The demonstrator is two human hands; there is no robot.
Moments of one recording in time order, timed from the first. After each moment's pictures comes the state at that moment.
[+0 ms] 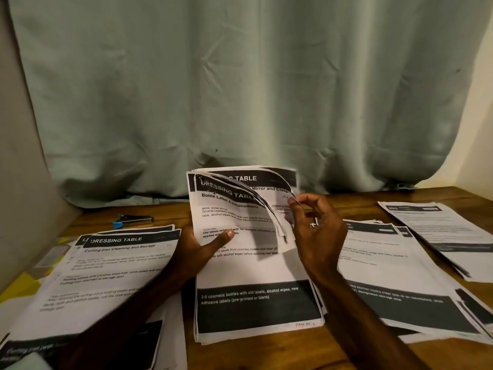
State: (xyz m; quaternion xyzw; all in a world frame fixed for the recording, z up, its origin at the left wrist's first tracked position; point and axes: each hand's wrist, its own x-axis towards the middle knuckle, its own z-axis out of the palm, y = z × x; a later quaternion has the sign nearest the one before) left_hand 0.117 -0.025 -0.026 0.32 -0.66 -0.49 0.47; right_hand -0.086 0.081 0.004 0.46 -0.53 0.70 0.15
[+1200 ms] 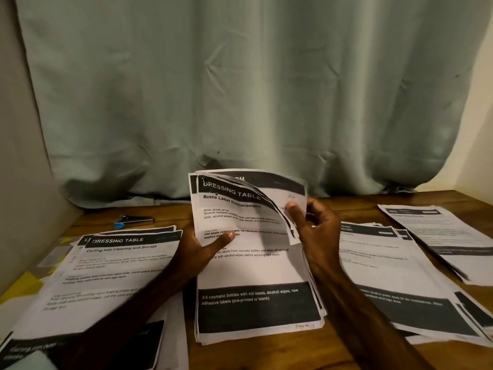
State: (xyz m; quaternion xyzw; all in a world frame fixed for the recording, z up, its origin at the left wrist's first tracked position) left_hand 0.118 -0.029 -0.030 0.30 -0.65 -0.51 0.47; right_hand -0.094 0.076 0.004 0.44 -0.54 0.72 -0.07
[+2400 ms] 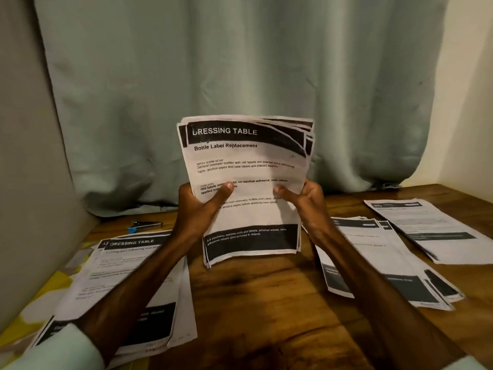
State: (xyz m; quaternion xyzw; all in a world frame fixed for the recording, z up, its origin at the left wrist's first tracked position) left_hand 0.114 0.028 0.076 0.23 -0.62 -0.47 0.58; right_hand -0.093 0.109 0.071 0.45 -0.49 0.71 -0.24
